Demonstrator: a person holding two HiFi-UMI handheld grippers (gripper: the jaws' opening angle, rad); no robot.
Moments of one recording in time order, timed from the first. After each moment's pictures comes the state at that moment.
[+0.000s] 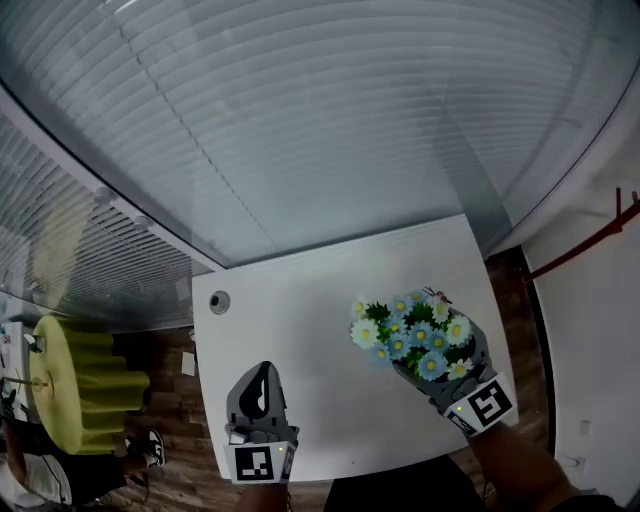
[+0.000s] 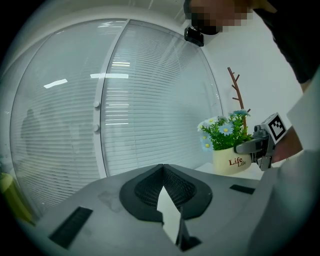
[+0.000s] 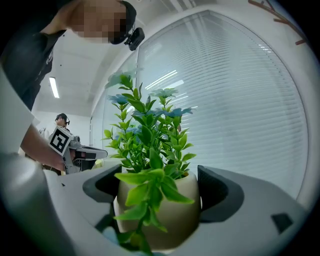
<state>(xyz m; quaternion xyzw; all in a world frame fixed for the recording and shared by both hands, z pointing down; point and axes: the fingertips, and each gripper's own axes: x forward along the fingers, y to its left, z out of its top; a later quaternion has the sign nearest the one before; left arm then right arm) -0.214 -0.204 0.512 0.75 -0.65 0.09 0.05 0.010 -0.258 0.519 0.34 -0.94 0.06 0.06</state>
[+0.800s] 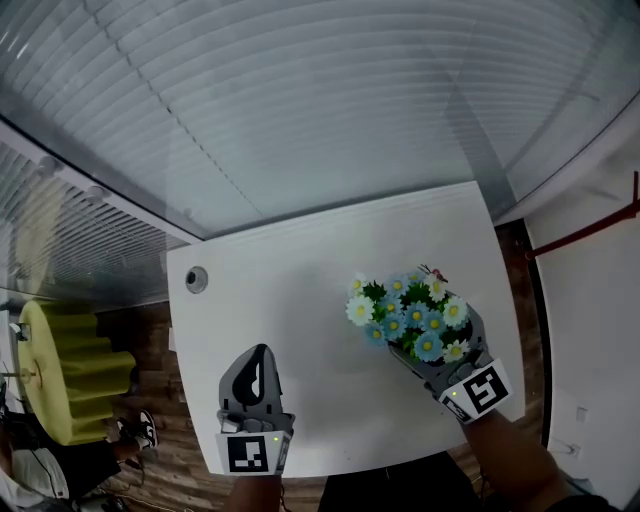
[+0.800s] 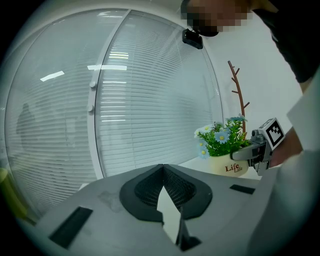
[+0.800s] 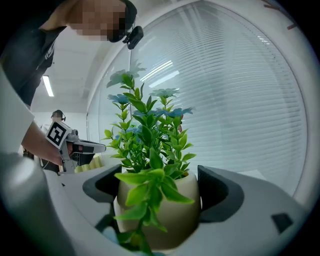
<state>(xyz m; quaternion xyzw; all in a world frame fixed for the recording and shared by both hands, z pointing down) -0.205 -0.217 0.568 0.76 -0.63 0.11 0.08 0.012 -0.268 0.595 0.35 -0.93 0.09 0.08</state>
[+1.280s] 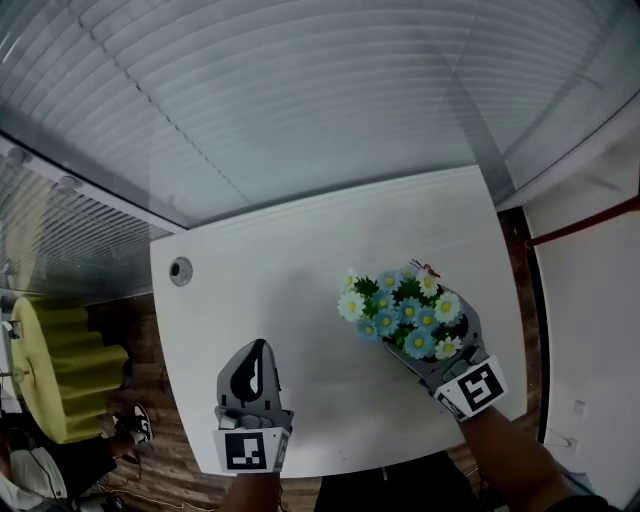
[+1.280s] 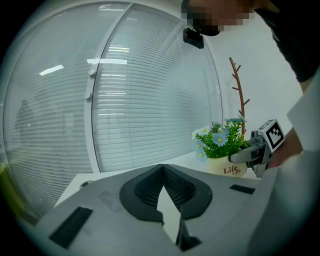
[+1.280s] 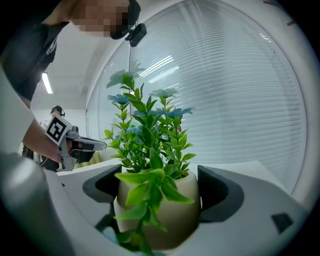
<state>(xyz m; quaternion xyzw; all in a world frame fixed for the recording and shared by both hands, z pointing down) -0.191 -0.219 0.596 0.77 -0.62 0.12 0.10 0.017 -0.266 0.625 0.35 -0.92 0.09 0.11</state>
